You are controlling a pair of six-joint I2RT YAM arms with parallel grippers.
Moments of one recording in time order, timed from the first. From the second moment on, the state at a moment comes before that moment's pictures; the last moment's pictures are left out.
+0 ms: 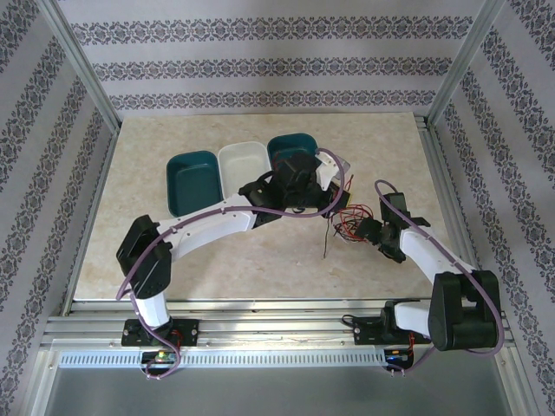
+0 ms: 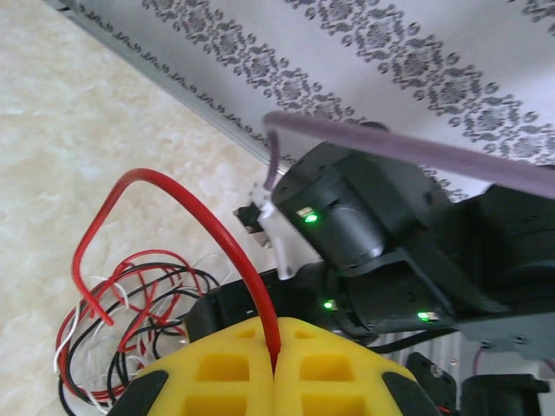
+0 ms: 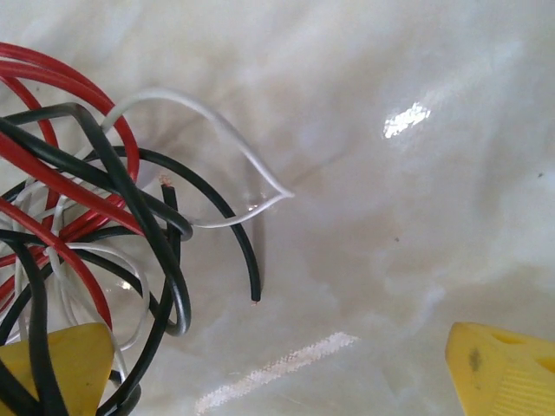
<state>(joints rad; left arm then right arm) -0.89 1.78 1.51 -0.11 0.34 -0.34 0.03 1.25 0.60 -0.60 0.02 0.63</state>
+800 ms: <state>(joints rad) -0.77 1.51 1.44 -0.10 0.29 -0.23 0.03 1.31 0.61 -0.58 0.06 0.63</state>
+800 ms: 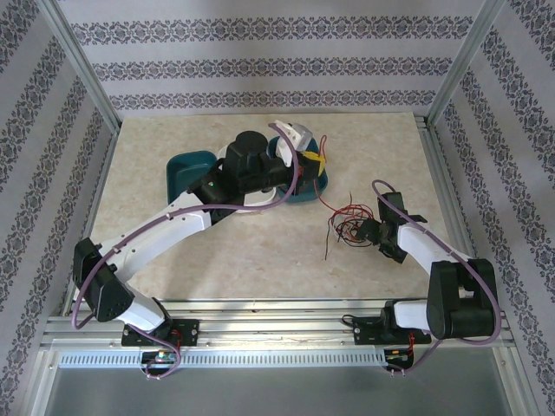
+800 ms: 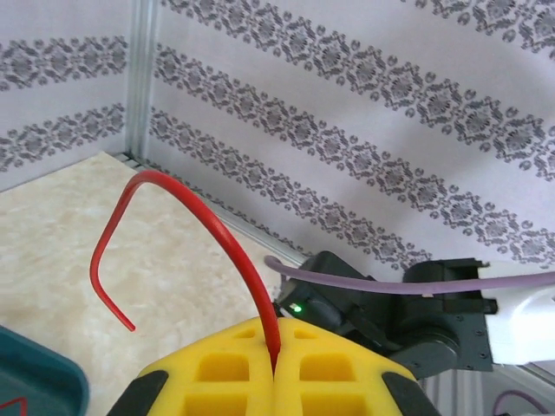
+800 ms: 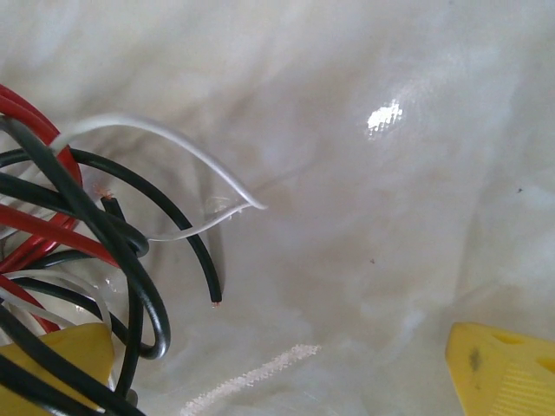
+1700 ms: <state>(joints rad) -0.63 1.71 1.55 -0.15 0.13 -0.16 0.03 1.25 0.65 -0.59 0.05 0.63</state>
